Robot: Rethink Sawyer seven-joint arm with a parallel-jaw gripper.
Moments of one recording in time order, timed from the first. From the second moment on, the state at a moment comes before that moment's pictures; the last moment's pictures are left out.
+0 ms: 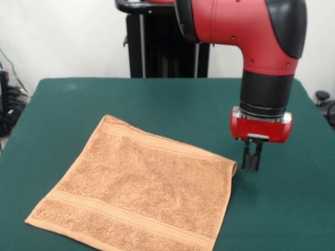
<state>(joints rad) 0.10 -0.39 -0.11 1.59 0.39 0.12 1.70</state>
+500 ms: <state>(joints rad) 0.04 -0.37 -0.11 1.59 0.39 0.06 1.70</state>
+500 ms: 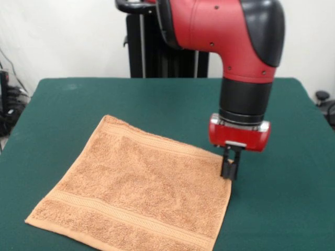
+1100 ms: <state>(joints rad) 0.02 -0.38 -0.11 1.61 0.39 0.06 1.70</state>
